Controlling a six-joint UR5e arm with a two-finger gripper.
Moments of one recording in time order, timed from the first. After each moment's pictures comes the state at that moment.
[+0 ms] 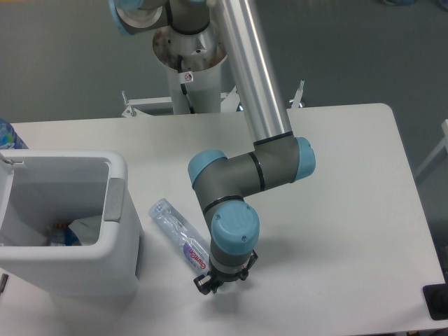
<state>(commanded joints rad) 2.33 -2.28 -1.37 -1.02 1.49 -0.21</state>
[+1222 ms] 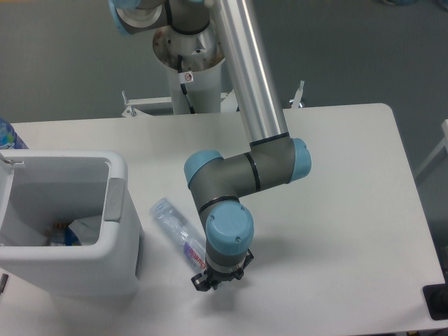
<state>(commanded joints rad) 2.32 -2.28 -1.38 -1.02 1.51 -0.21</state>
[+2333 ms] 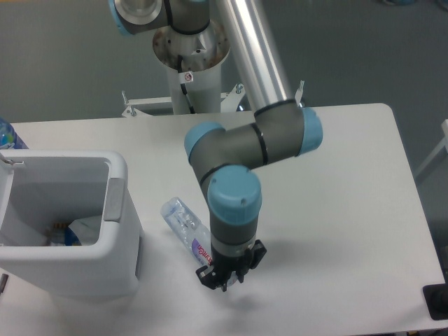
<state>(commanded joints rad) 2.37 -2.12 -1.25 -1.02 1.51 -0.15</state>
